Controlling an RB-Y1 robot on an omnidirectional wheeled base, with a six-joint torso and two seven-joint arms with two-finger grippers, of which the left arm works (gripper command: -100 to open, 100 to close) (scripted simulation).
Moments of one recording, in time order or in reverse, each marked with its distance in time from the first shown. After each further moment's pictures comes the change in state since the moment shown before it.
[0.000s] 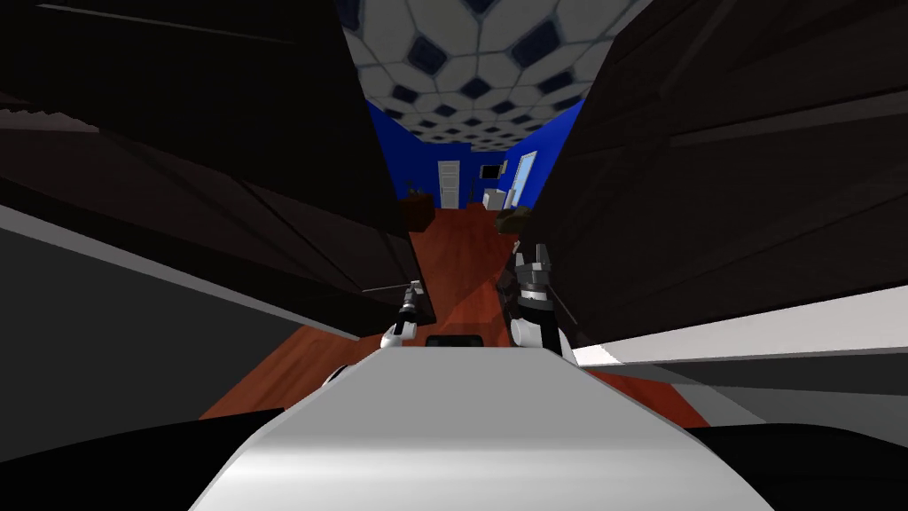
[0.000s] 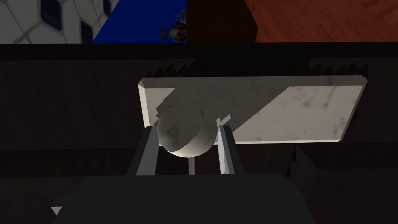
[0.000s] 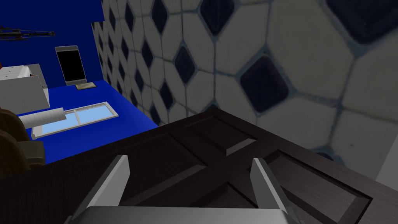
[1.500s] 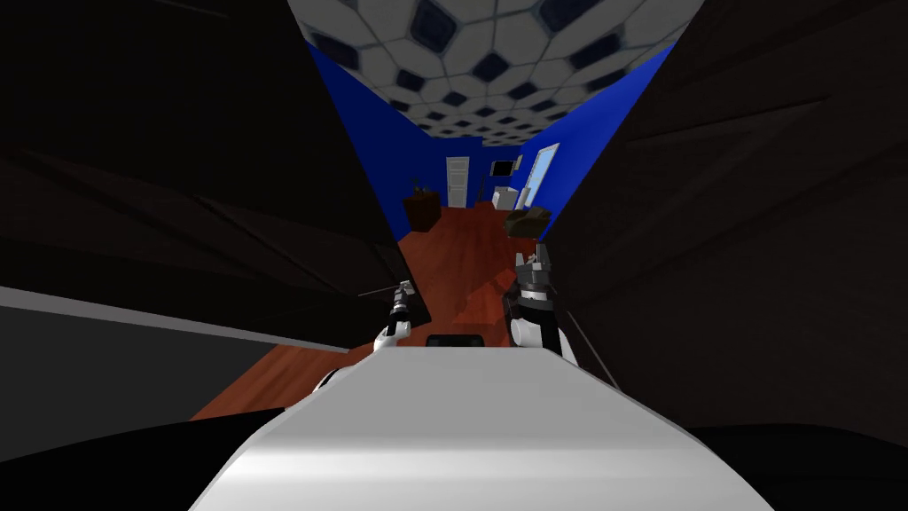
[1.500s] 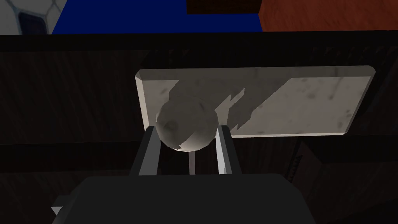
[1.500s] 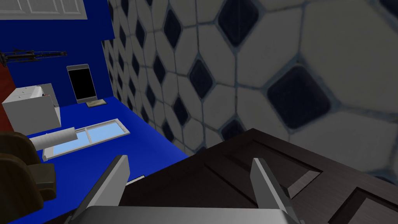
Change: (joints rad) arm -0.005 0.025 0.119 0.016 0.062 -0.013 -0.038
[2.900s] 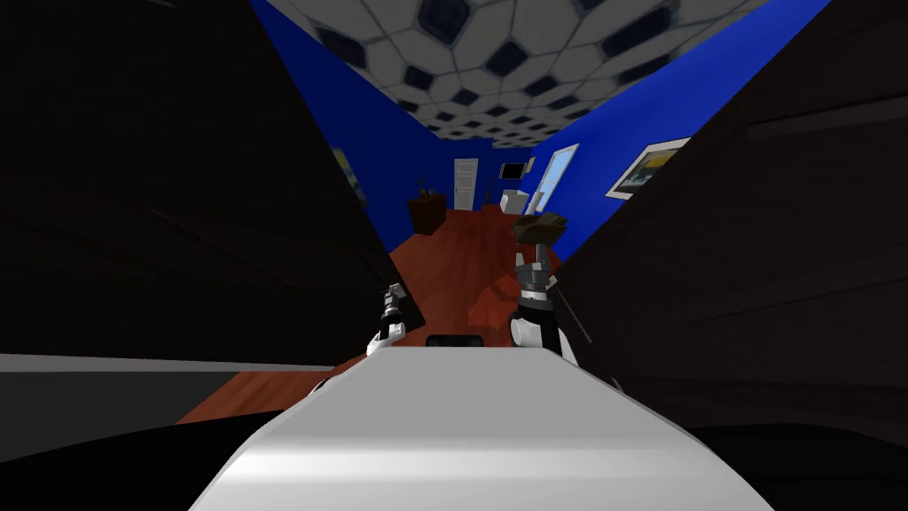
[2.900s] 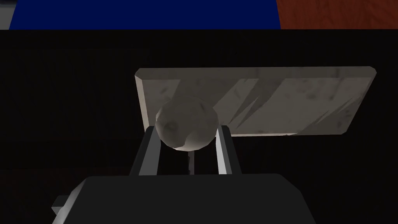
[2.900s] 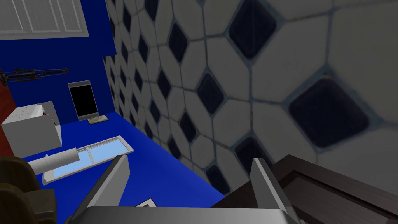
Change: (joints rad) arm 0.030 0.011 0.103 -0.024 0.057 0.021 -0.039
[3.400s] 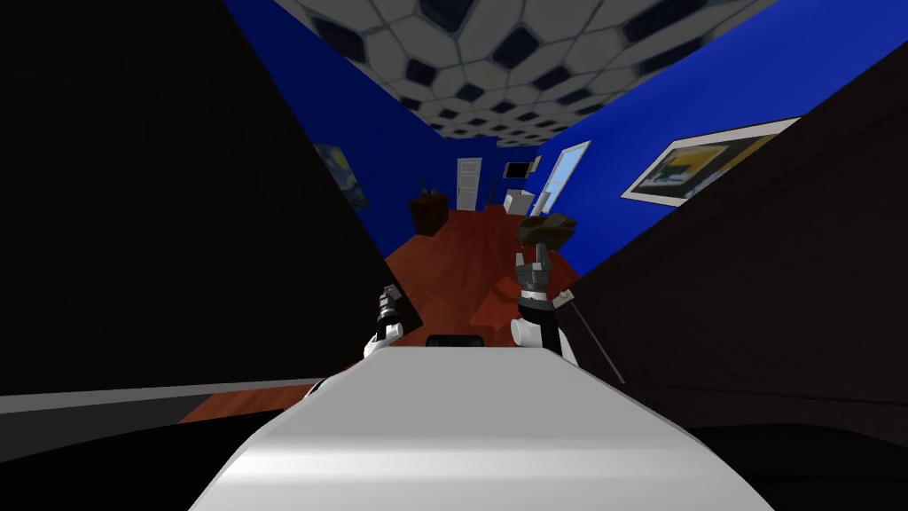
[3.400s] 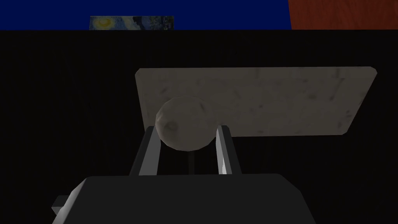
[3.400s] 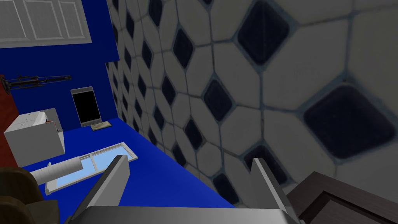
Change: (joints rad) arm -0.010 0.013 0.050 0.034 0.029 -0.023 -0.015
